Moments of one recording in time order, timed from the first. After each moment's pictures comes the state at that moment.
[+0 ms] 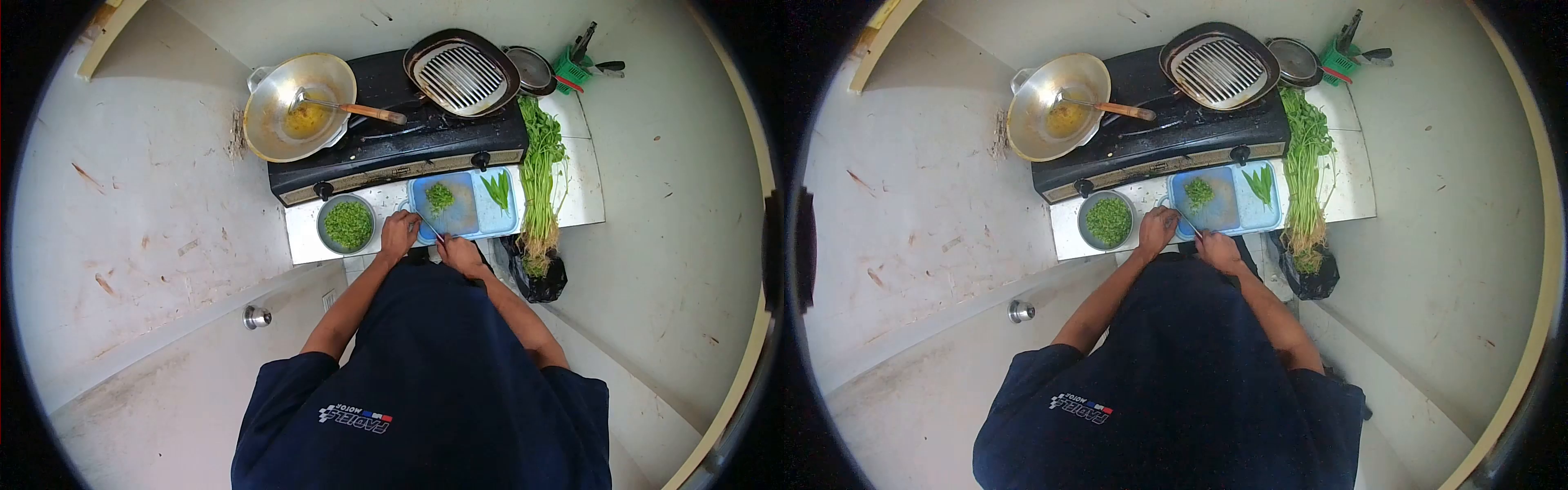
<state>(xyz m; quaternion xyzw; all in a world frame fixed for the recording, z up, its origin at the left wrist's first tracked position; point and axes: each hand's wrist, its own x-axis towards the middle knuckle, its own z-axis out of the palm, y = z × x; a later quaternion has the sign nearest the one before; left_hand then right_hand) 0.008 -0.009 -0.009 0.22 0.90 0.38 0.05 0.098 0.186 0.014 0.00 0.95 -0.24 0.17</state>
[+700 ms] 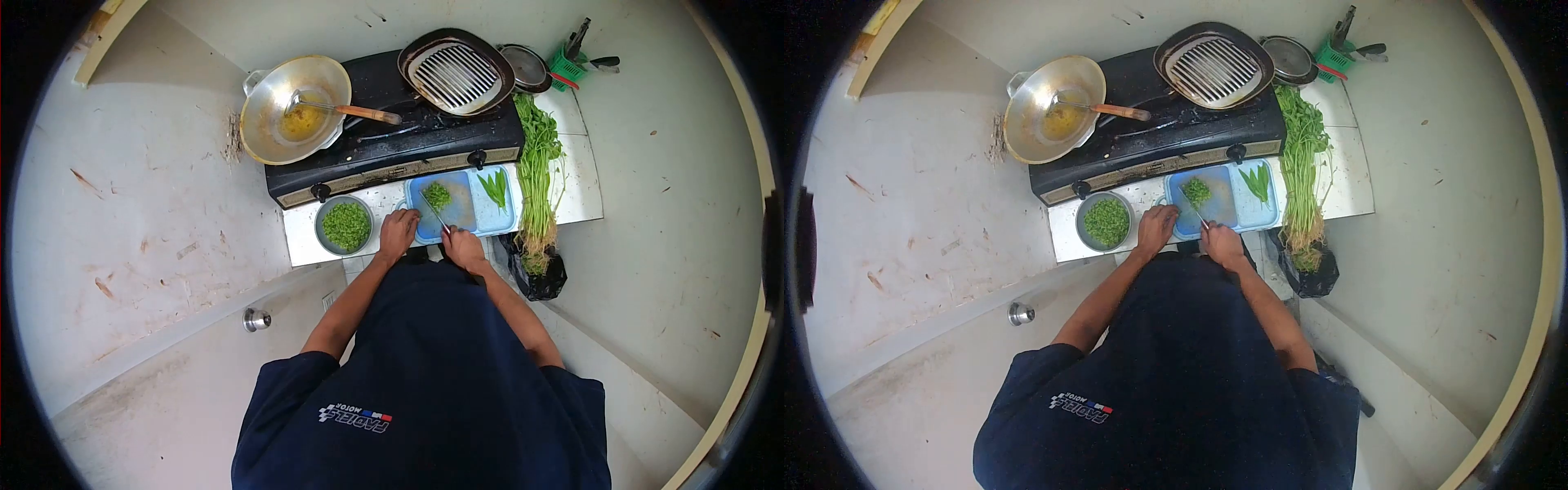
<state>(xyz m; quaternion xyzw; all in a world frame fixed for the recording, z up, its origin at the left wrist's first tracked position) 0.007 -0.005 -0.002 0.25 0.89 0.39 0.02 0.095 0.199 0.008 0.06 0.95 -0.26 0.13</state>
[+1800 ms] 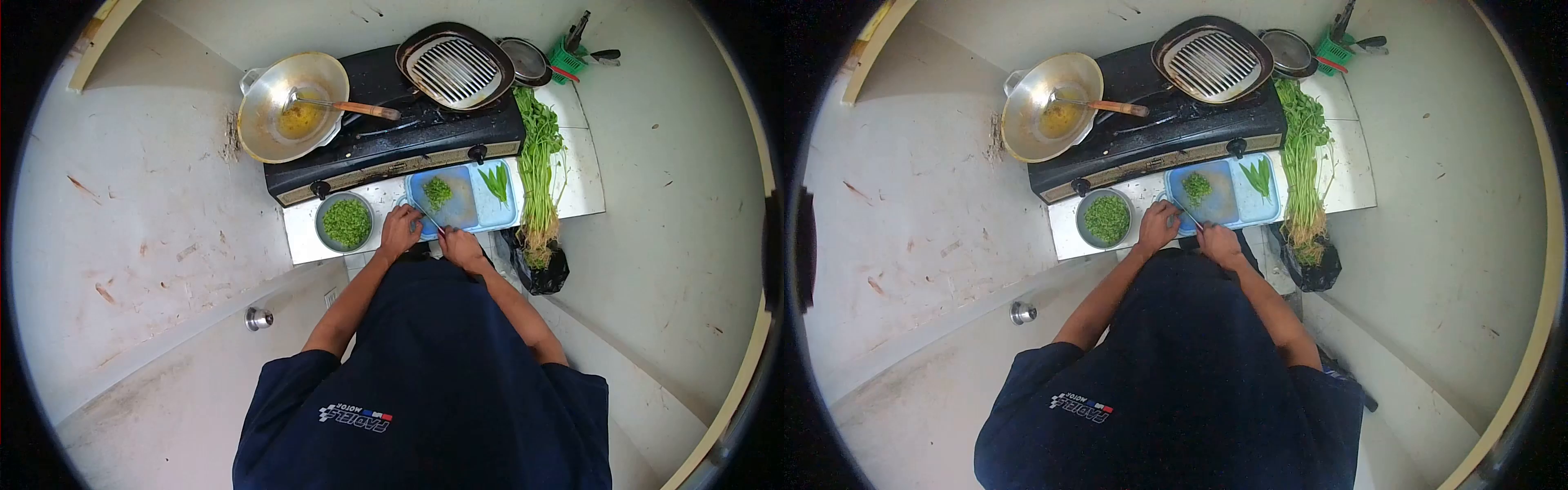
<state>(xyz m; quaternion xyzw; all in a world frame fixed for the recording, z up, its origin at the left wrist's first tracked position) 0.007 -0.008 -0.008 0.28 0.88 0.37 0.05 0.098 0.188 0.010 0.02 0.96 -0.25 0.16</state>
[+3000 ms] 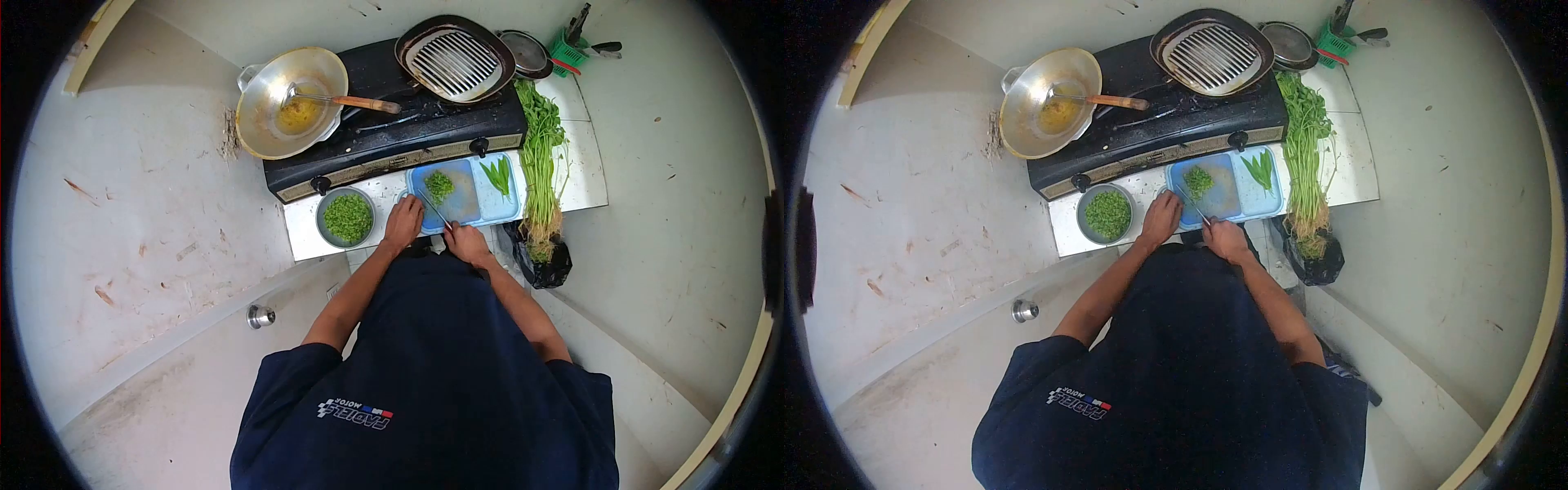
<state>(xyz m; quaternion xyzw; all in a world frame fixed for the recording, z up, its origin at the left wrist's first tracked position) 0.003 -0.002 -0.009 0.32 0.89 0.32 0.04 0.106 0.196 0.005 0.05 0.95 -0.28 0.15</state>
